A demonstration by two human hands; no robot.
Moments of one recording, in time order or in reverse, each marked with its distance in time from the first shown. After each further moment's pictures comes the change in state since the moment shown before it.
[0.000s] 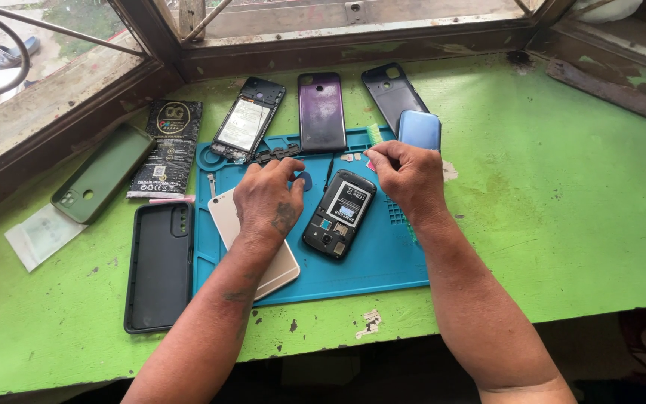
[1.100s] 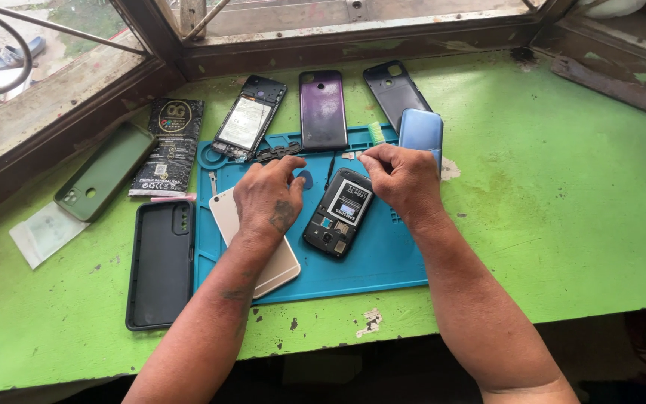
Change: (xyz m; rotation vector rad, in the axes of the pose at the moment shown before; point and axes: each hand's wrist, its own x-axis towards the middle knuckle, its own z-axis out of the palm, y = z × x) left_hand 0.002 -0.007 0.005 -0.030 -0.022 0.029; right_hand -0.005 -0.009 0.001 -0.033 -0.082 0.026
